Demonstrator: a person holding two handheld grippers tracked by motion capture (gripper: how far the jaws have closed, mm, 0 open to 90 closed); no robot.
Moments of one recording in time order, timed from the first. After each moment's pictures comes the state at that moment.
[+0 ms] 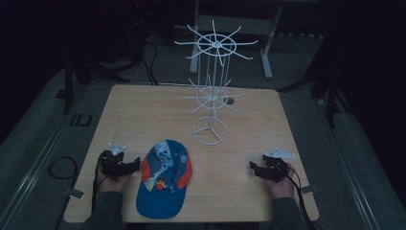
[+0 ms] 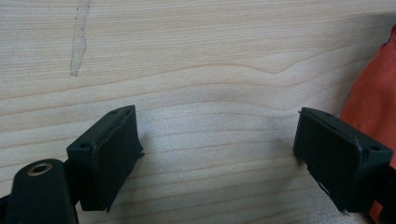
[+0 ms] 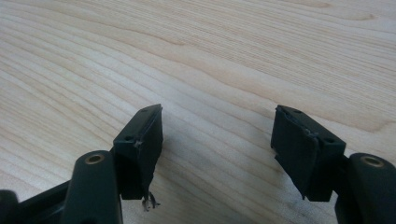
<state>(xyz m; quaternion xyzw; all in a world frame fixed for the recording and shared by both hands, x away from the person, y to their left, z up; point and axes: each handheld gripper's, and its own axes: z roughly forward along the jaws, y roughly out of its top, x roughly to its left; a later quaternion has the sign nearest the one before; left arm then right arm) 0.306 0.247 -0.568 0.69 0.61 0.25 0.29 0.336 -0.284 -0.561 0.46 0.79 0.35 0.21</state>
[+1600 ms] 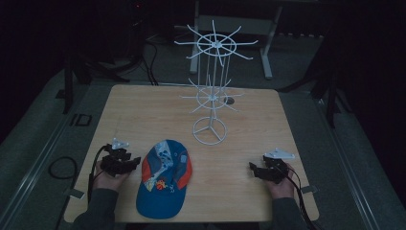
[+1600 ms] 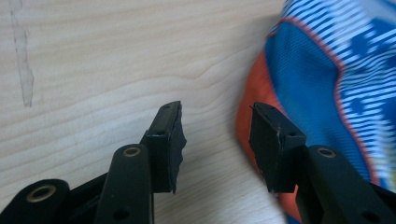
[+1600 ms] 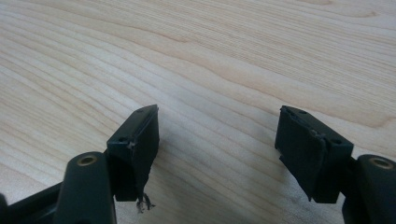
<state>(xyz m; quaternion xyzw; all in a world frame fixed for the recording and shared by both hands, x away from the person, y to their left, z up) 0.300 0.237 -0.516 0.76 0.55 0.17 0.31 0.333 -0.283 -0.561 0.46 0.79 0.35 0.21</state>
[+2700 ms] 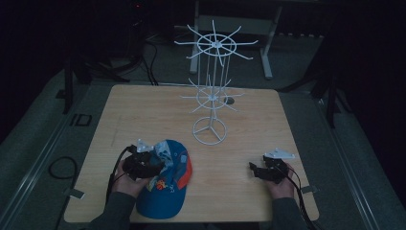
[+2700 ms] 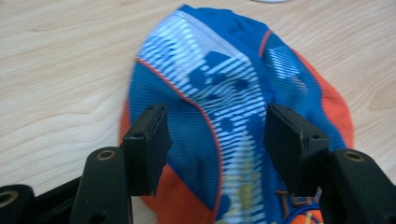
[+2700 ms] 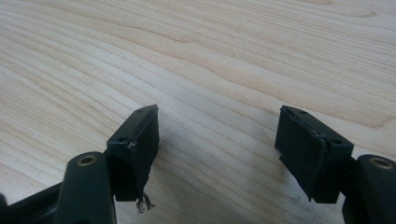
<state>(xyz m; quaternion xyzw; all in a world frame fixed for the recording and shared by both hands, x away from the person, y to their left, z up) 0.286 0.163 -0.496 0.80 0.49 0.15 0.31 0.333 -0.283 -0.561 0.46 0.79 0.35 0.21</state>
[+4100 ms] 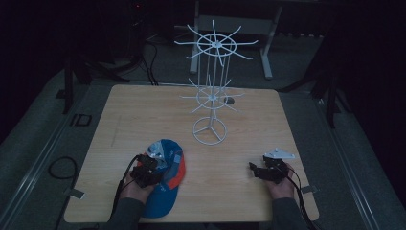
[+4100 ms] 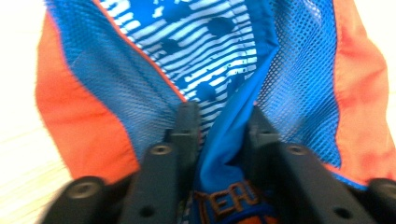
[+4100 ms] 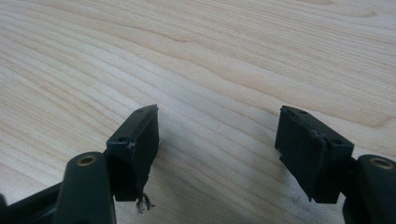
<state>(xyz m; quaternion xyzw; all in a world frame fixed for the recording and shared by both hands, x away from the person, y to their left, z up) 0.288 0.152 -0.534 0.81 0.53 0.11 0.22 0.333 -0.283 -0.561 0.46 0.79 0.35 0.21</state>
